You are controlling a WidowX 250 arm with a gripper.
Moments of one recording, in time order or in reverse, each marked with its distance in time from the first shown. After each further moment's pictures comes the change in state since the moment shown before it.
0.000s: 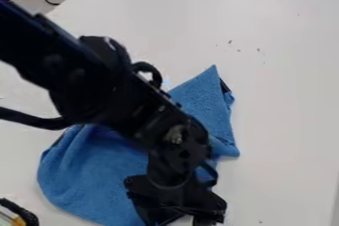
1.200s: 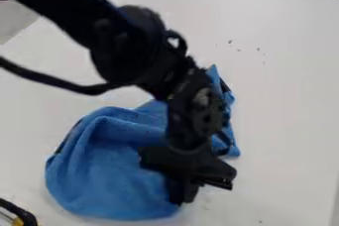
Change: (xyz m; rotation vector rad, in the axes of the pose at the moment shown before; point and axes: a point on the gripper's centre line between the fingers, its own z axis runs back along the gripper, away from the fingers) arm 0.031 -0.004 0.010 0.077 0.013 0.003
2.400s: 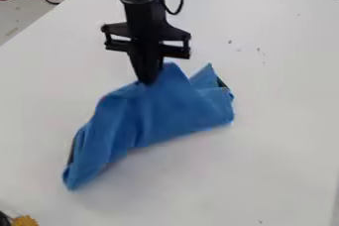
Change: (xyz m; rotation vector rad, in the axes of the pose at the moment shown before) arm 0.107 0.084 0.069 -0.052 -0.003 0.020
